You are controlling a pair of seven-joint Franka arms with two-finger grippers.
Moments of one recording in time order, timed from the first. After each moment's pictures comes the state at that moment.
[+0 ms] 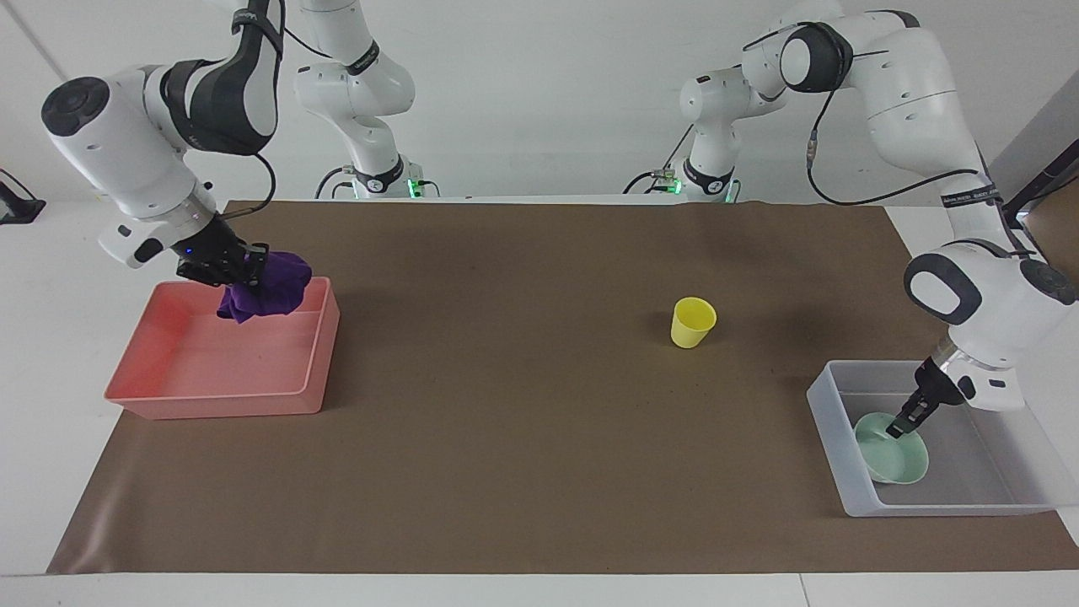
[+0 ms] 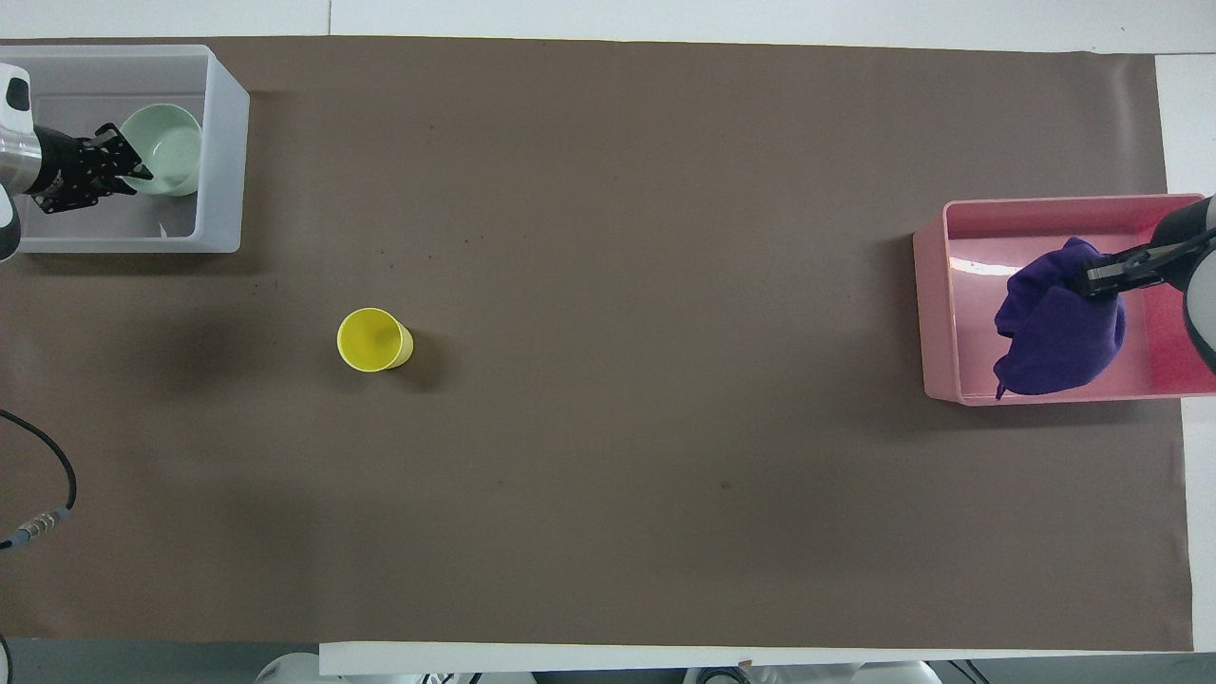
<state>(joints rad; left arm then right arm) 0.12 0.53 0.03 -1.59 -0.20 2.30 -0.28 -0.04 0.00 -0.16 -1.95 0.05 1.91 -0.38</state>
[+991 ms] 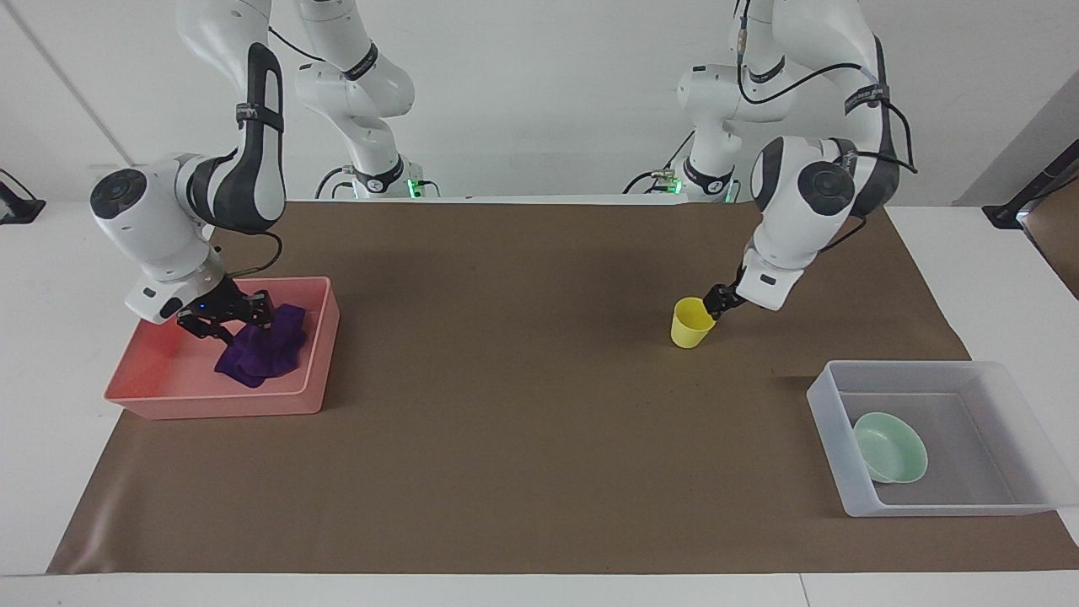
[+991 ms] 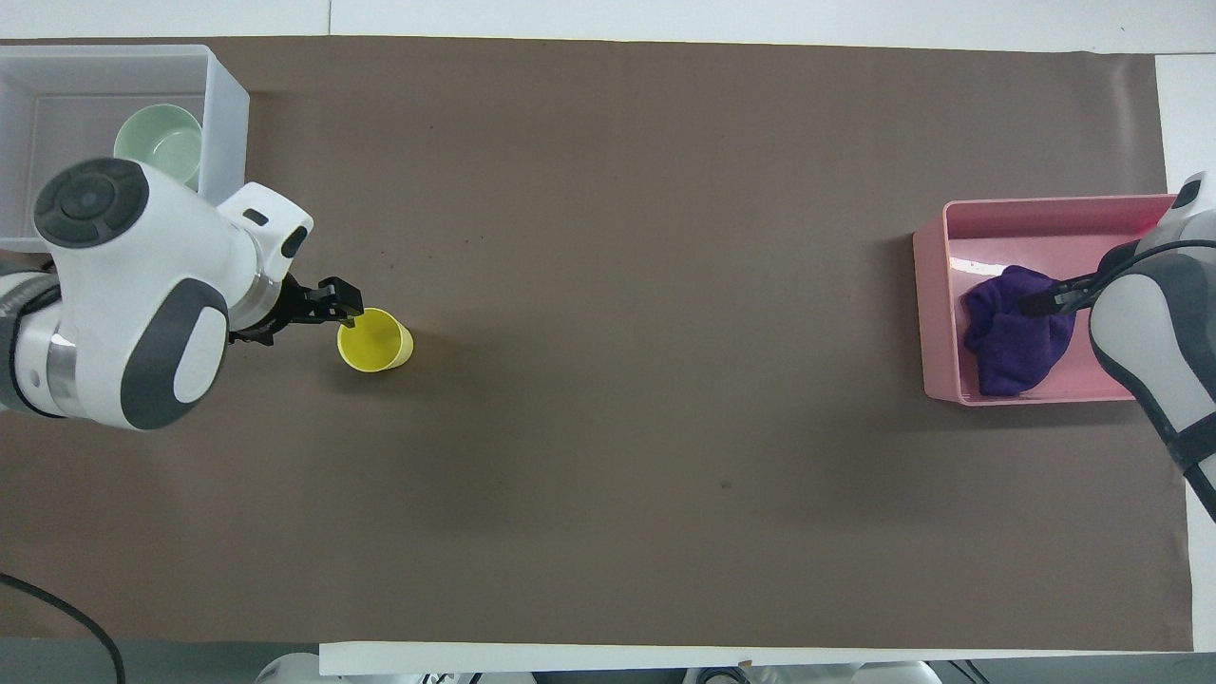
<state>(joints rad) -0.34 0.00 0.01 -2.19 0.00 2.10 -0.44 -0.09 0.09 -0.15 -2.08 0.05 2.15 -0.49</state>
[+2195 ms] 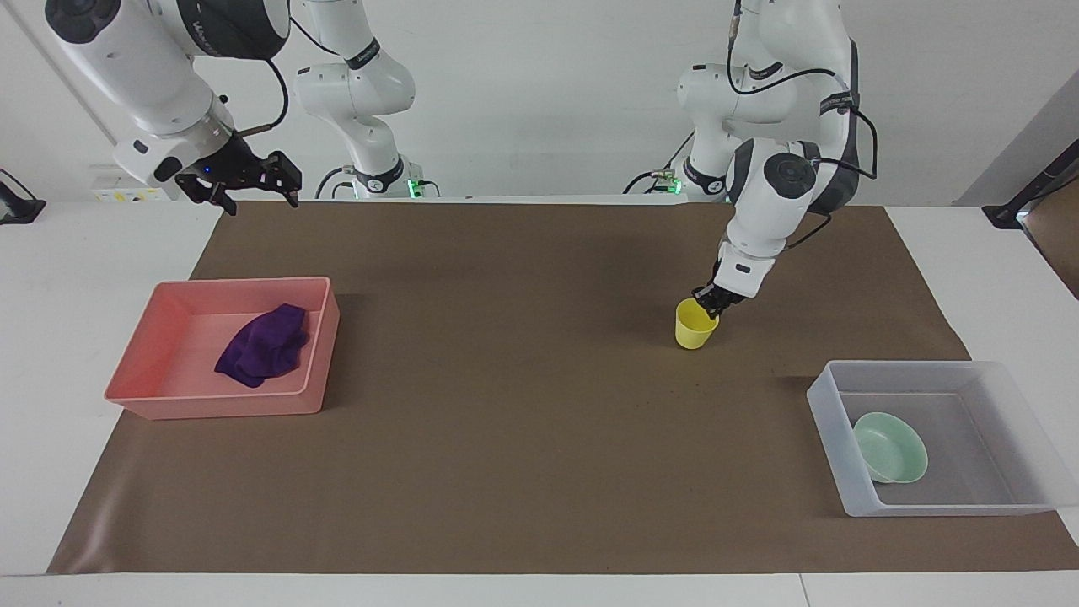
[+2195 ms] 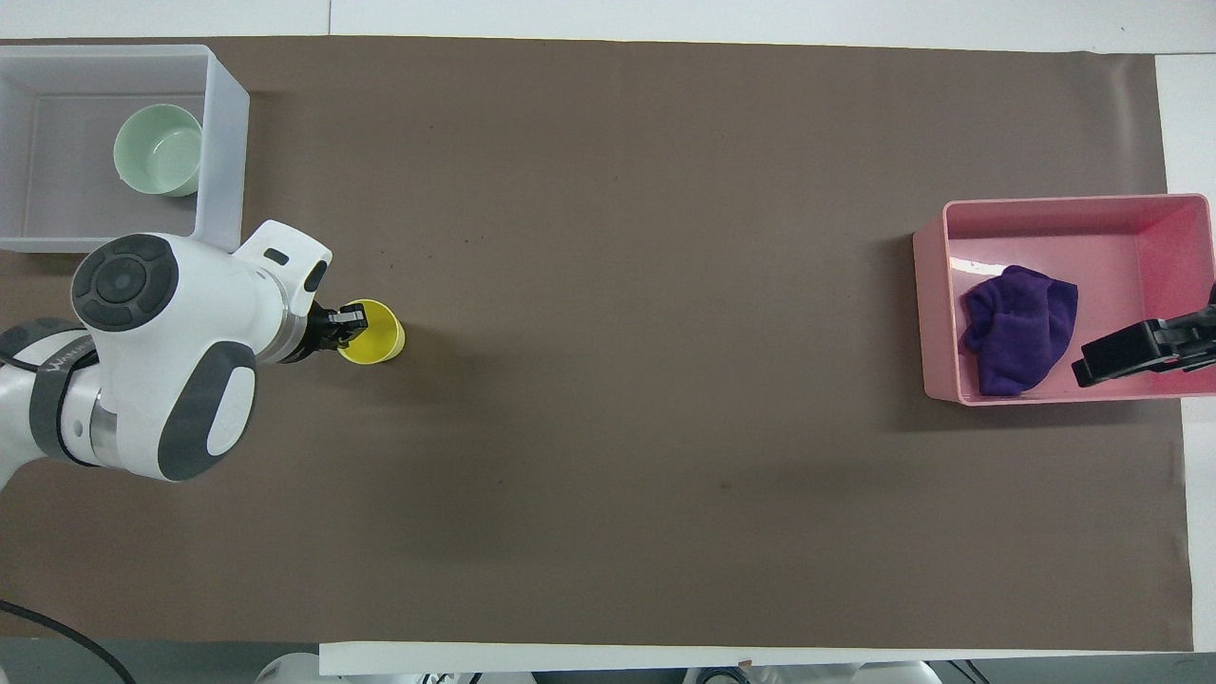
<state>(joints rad) -0.35 -0.03 0.03 -2.22 -0.02 2.22 -0.53 0.07 -0.14 -0.14 -1.72 -0.01 1.35 -0.19</state>
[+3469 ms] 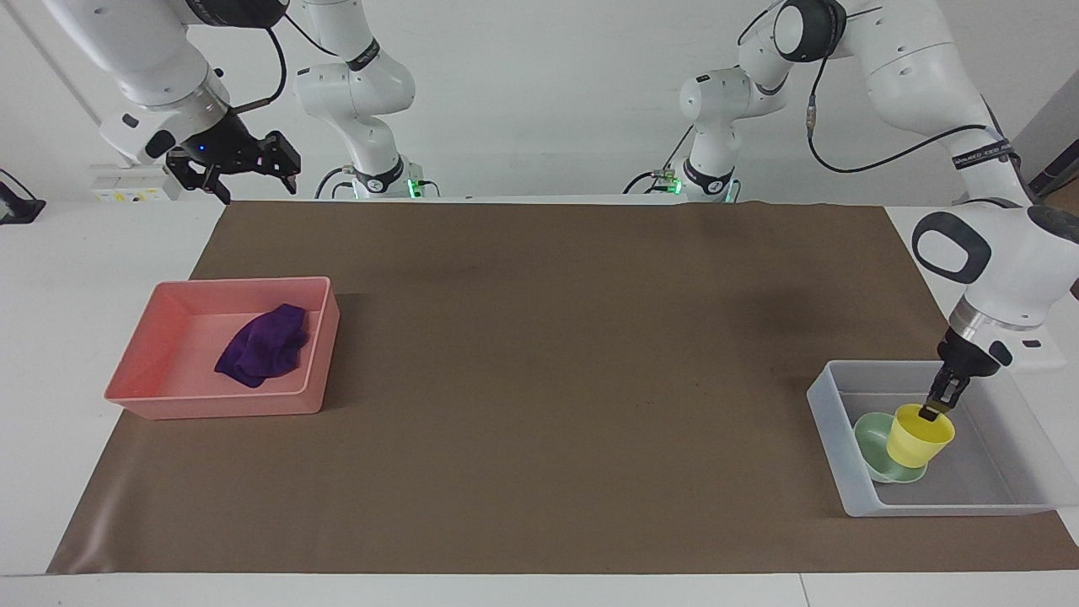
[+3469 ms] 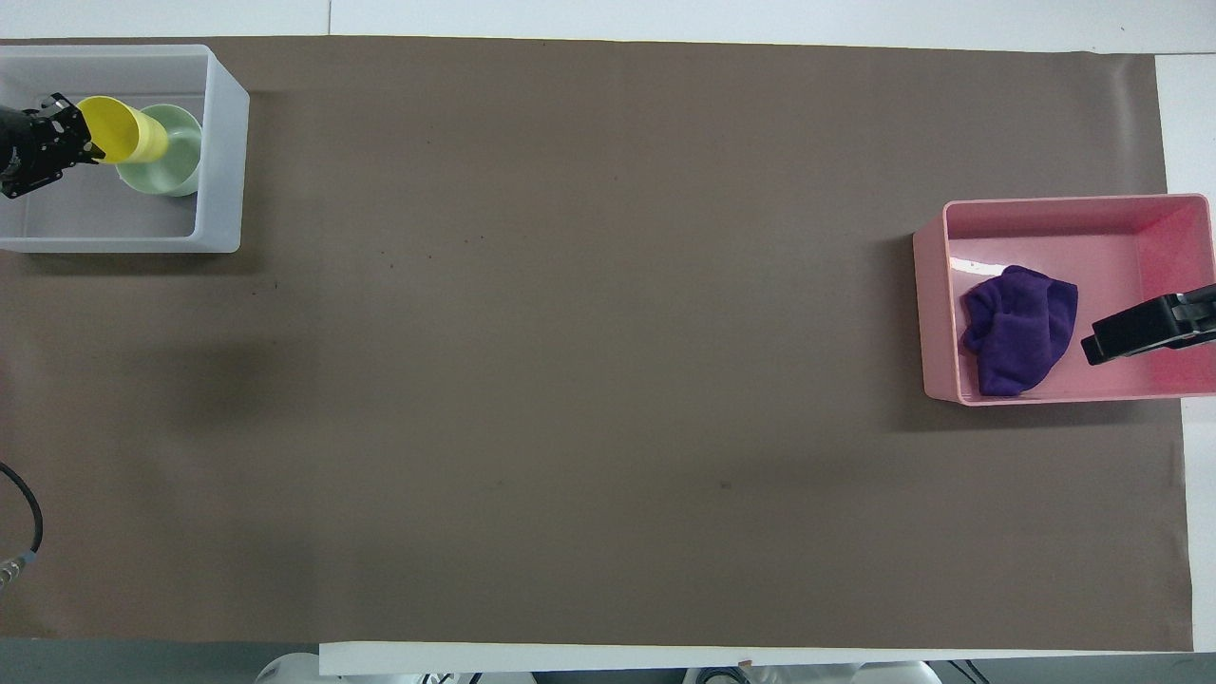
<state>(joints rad) 0.10 0.41 0.04 -1.69 -0.11 2.40 -0.49 0.10 -0.10 -0.14 -1.64 -0.01 1.35 -0.20</state>
